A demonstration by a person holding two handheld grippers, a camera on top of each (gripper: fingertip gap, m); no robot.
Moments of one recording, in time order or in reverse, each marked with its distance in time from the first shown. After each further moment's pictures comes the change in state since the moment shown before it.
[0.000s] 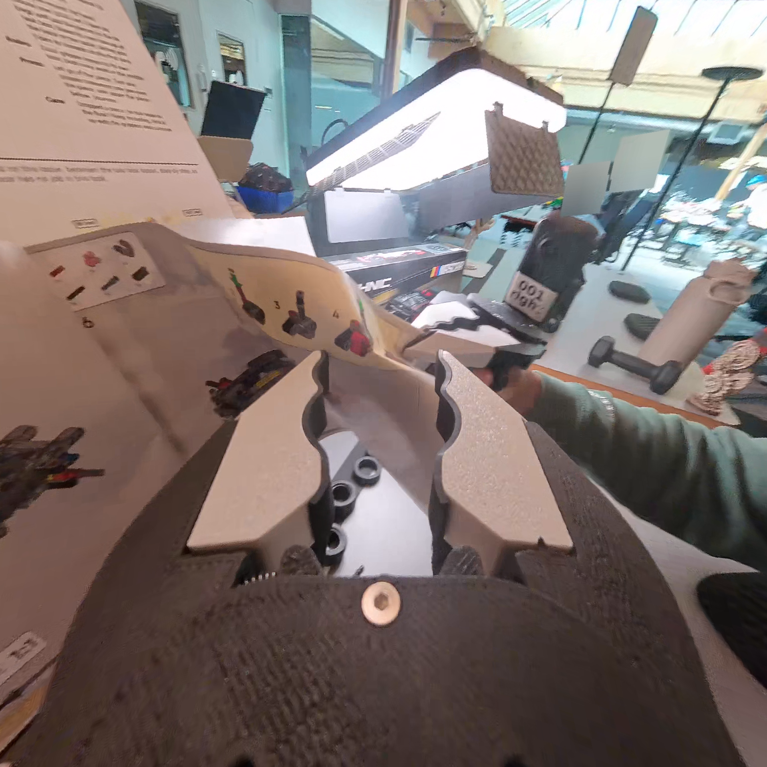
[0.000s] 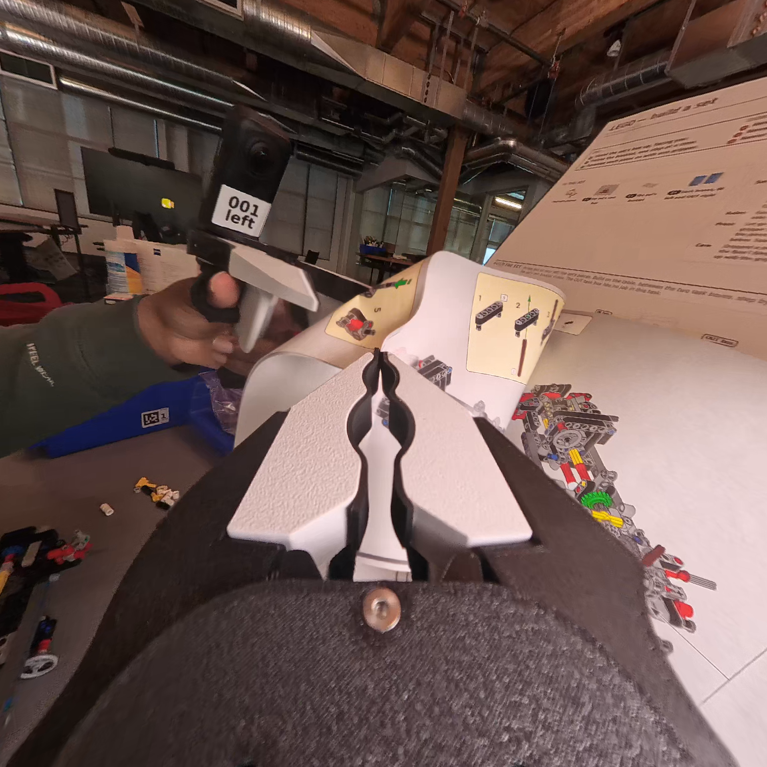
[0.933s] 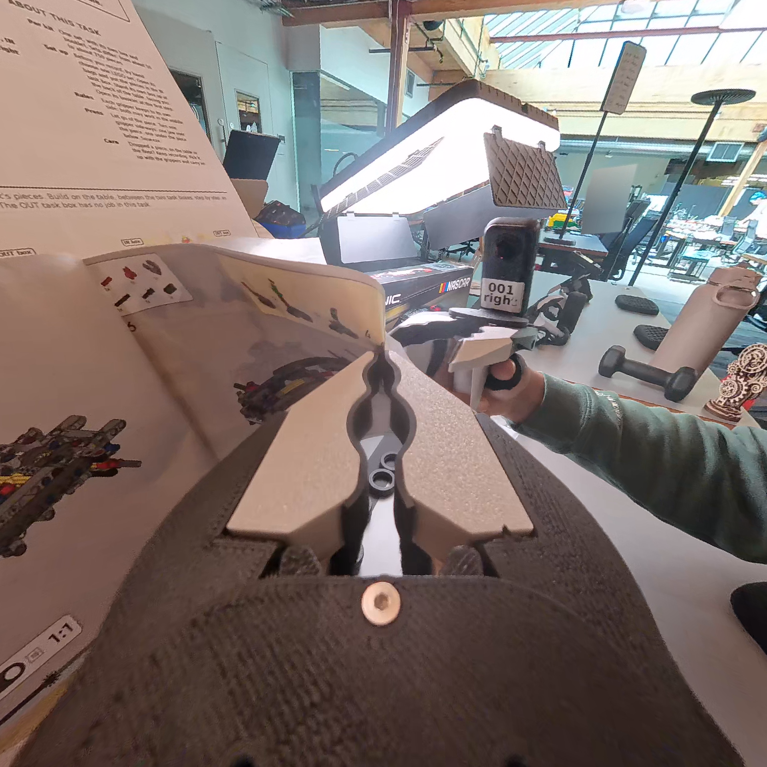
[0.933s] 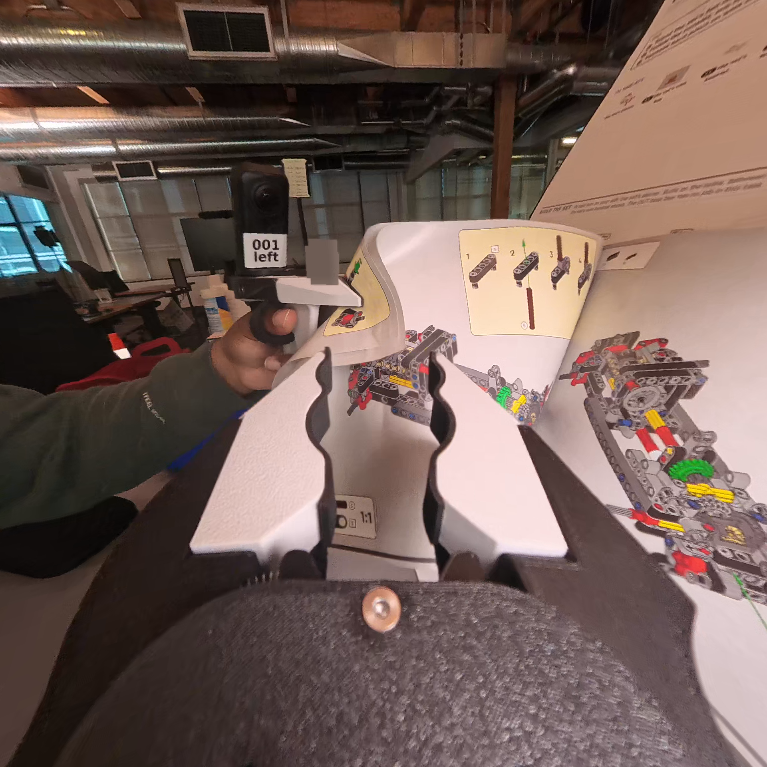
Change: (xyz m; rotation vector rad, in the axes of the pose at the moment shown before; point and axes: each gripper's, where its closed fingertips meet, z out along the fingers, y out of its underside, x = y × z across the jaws) left arm -0.011 0.001 -0.015 0.070 -0.027 0.052; right arm -0.003 0.009 0.002 -0.021 -0.129 0.283
